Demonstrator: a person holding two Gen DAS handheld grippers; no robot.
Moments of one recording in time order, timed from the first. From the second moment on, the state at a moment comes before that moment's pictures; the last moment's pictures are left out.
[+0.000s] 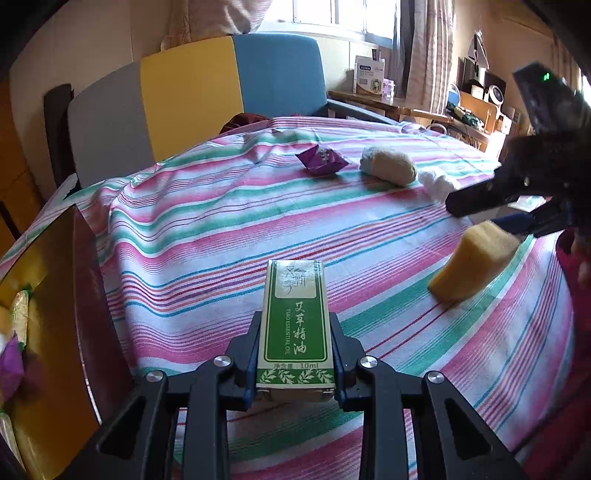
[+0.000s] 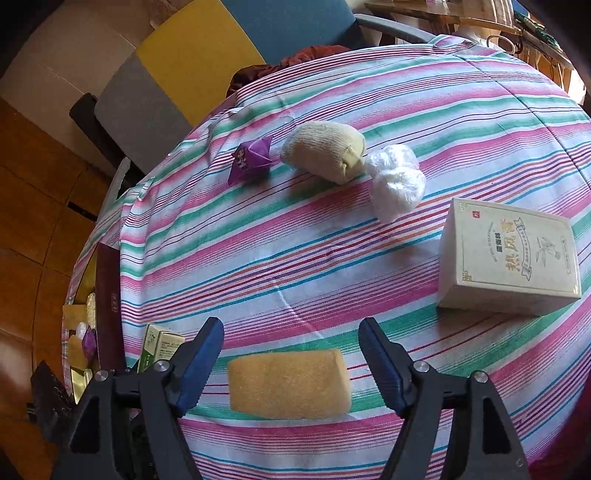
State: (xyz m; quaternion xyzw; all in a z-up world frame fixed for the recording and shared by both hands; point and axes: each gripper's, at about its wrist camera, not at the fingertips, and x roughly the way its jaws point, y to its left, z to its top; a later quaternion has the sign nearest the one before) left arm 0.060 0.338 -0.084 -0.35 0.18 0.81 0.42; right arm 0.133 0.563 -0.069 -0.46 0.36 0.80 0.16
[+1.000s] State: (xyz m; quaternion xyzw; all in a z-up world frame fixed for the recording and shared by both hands) left arm -0.031 0.011 -0.020 -0.40 -0.07 0.89 0.20; right arm 0.116 0.539 -0.086 -0.54 0.29 0.77 0.17
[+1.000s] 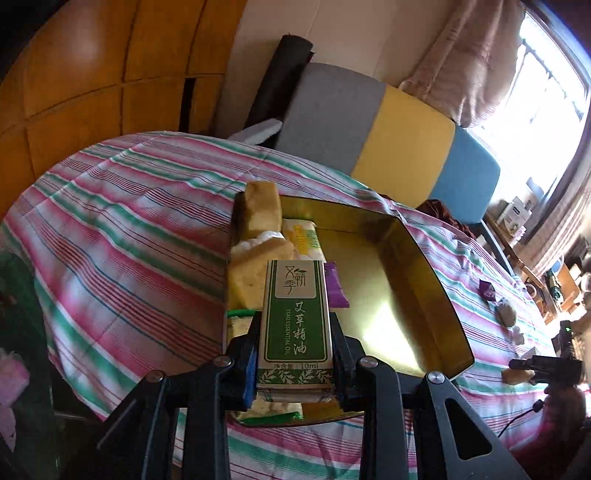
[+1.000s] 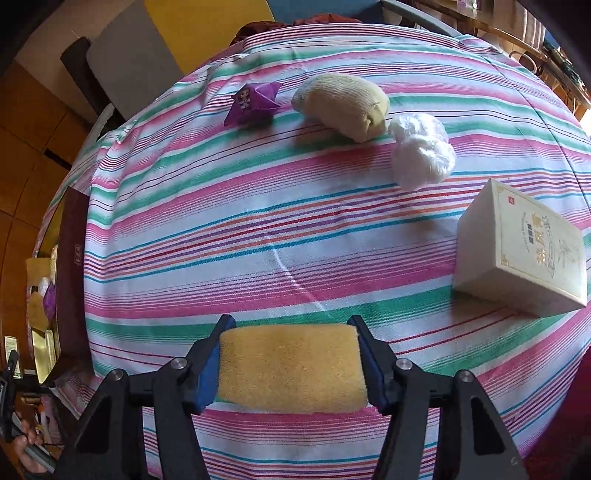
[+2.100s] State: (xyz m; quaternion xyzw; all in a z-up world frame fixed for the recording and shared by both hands) left arm -0.028 0.065 -0.050 -0.41 0.04 0.90 0.17; right arm 0.120 0.536 -0.080 -0.54 0.28 0.78 0.17
